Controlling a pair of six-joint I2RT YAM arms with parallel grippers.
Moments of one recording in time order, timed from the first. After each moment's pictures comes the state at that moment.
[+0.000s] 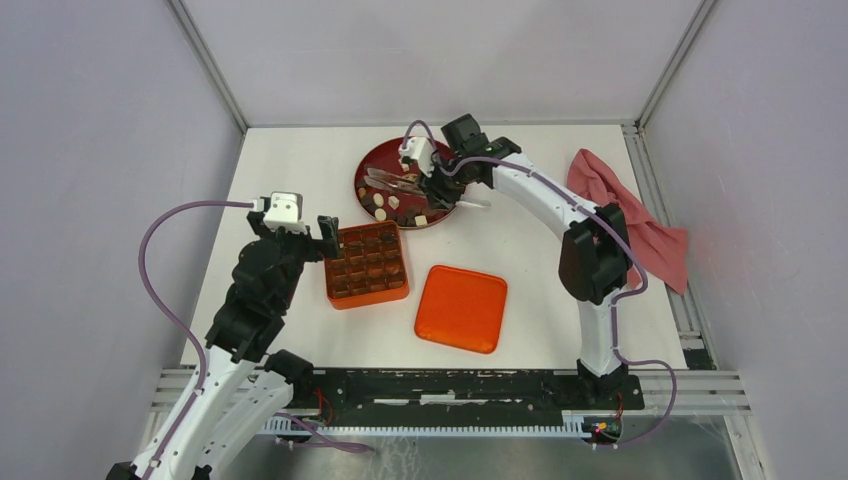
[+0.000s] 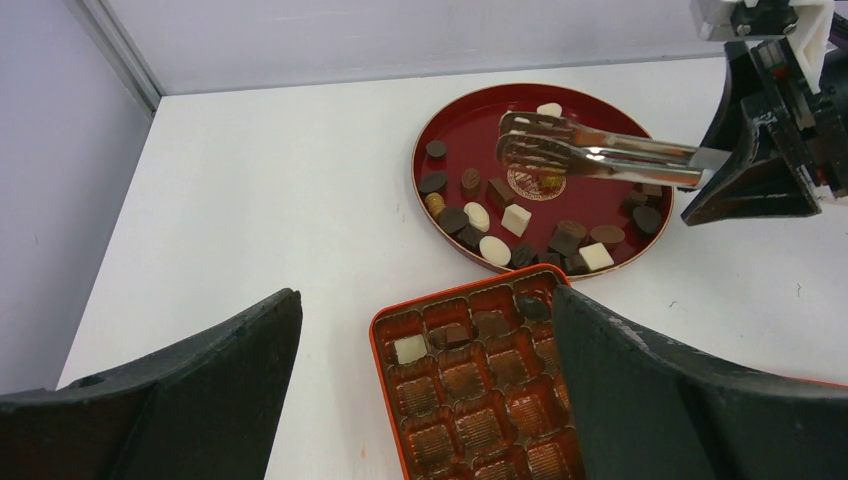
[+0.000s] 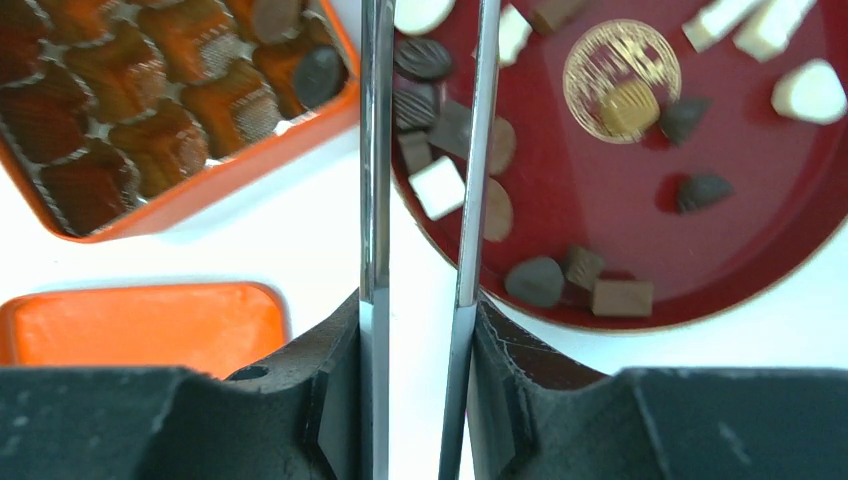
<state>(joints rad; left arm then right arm) -0.43 0.56 0.70 -0.26 -0.34 -0.03 0.61 2.04 1.86 -0.73 -0.44 -0.55</state>
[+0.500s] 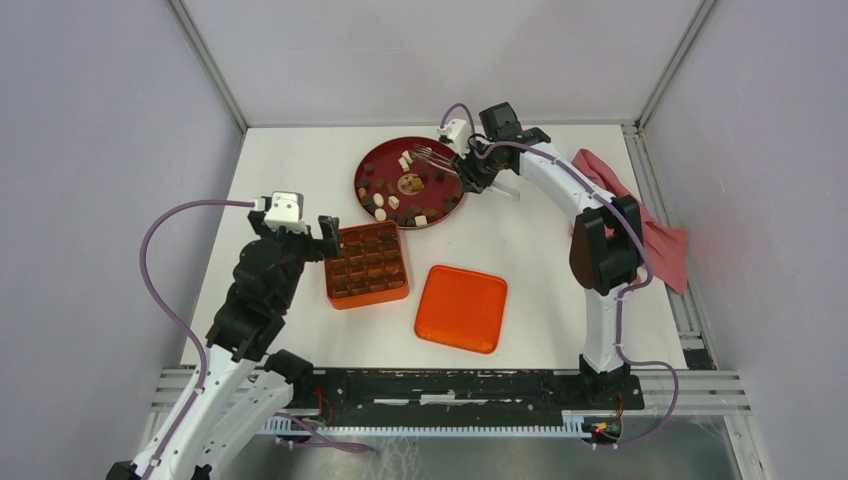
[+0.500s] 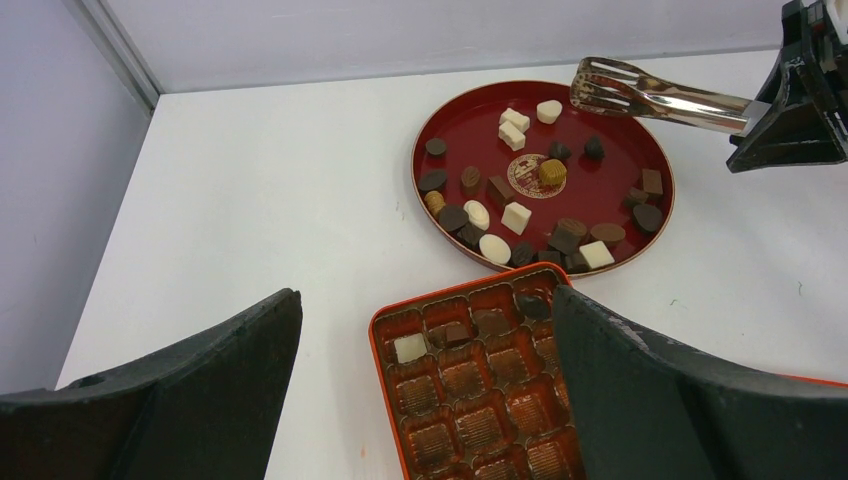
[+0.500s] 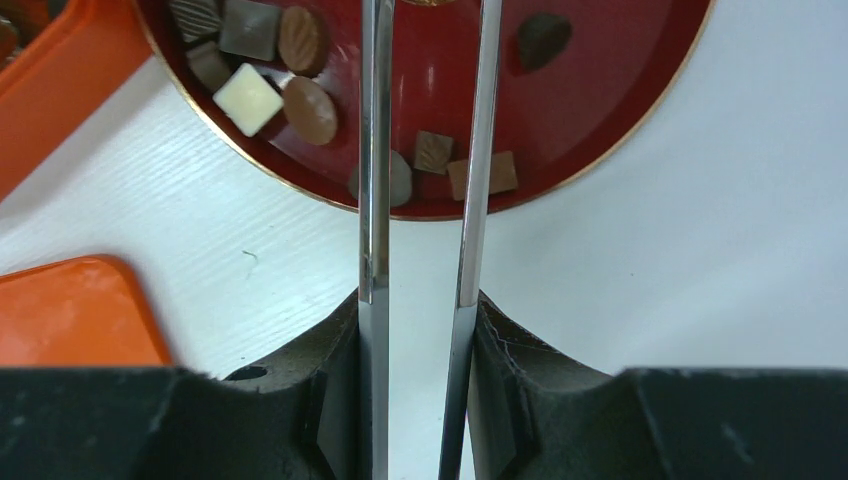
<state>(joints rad) -0.43 0.56 0.70 -0.26 -0.34 -0.03 0.42 2.05 1.83 -0.70 -0.37 -0.53</state>
